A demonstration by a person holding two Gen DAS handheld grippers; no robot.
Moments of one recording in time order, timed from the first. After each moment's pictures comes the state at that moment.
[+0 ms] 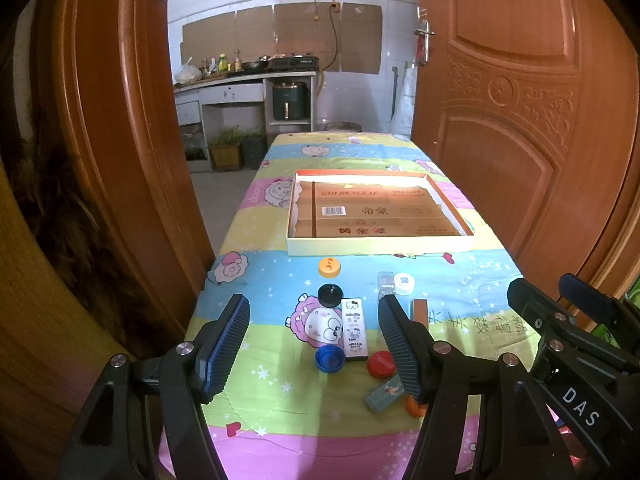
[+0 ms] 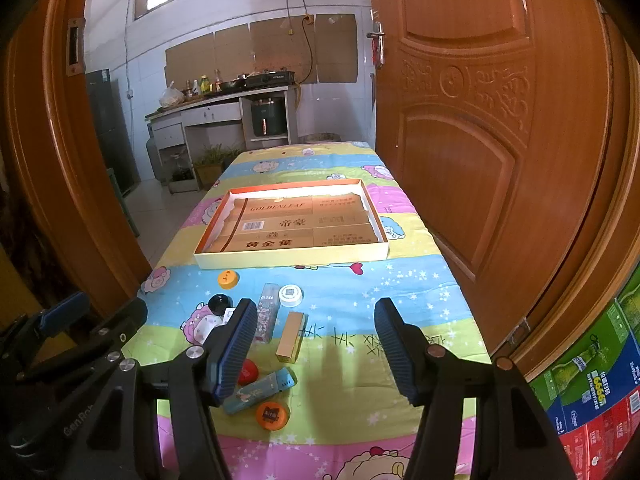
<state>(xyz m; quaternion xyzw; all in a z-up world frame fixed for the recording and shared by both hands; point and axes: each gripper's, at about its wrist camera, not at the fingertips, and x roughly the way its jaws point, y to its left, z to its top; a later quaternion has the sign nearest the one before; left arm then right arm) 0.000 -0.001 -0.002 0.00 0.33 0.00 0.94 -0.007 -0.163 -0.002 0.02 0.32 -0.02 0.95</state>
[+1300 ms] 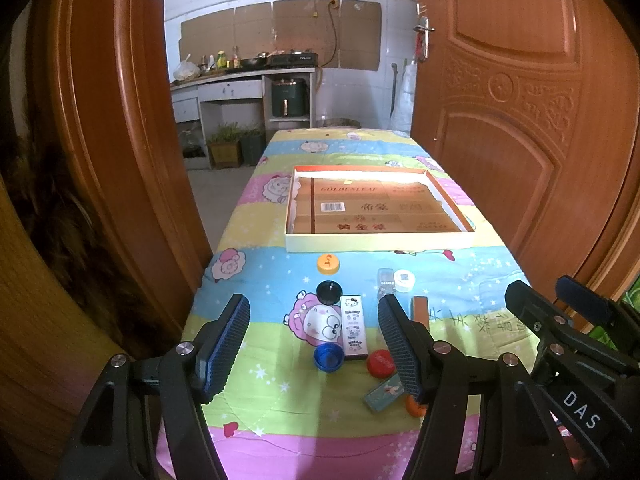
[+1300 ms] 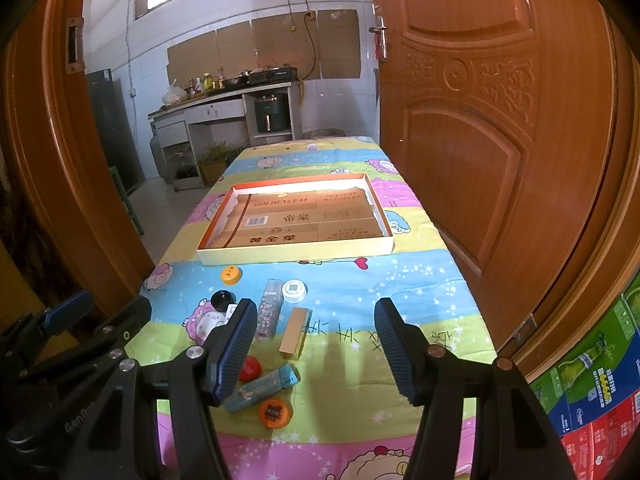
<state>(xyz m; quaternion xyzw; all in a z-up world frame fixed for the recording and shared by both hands) 0.002 0.000 -0.009 0.00 0.34 0.00 0.94 -0.004 -0.162 -0.011 0.03 0.32 -0.01 0.95</state>
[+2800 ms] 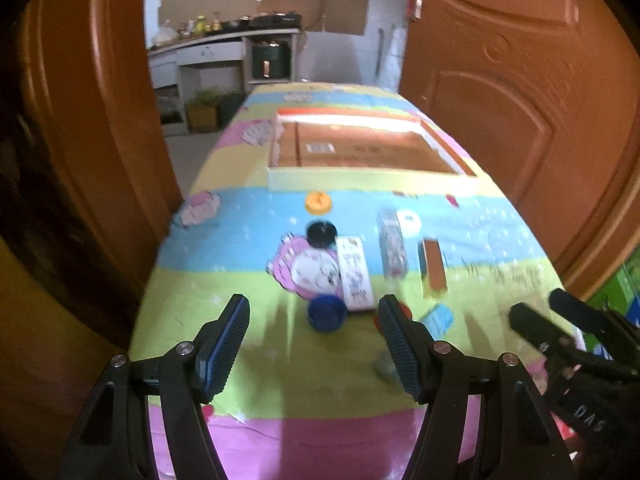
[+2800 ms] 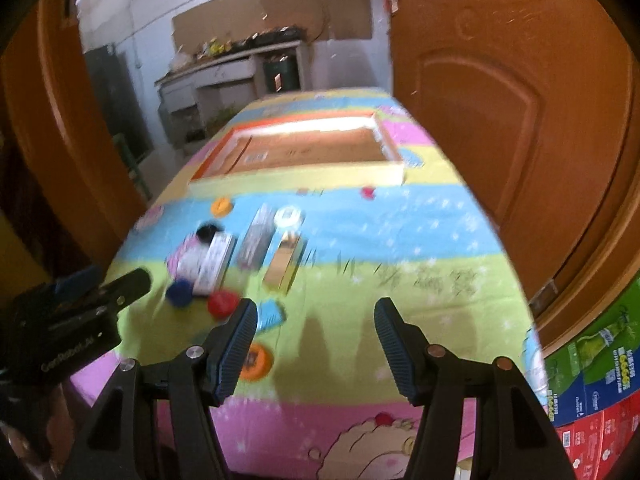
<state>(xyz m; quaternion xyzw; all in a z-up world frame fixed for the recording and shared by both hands) 0.019 0.008 -0.080 -0.01 0.40 -0.06 0.92 -0.003 -0.178 -0.083 0.03 0.40 0.03 0.92</state>
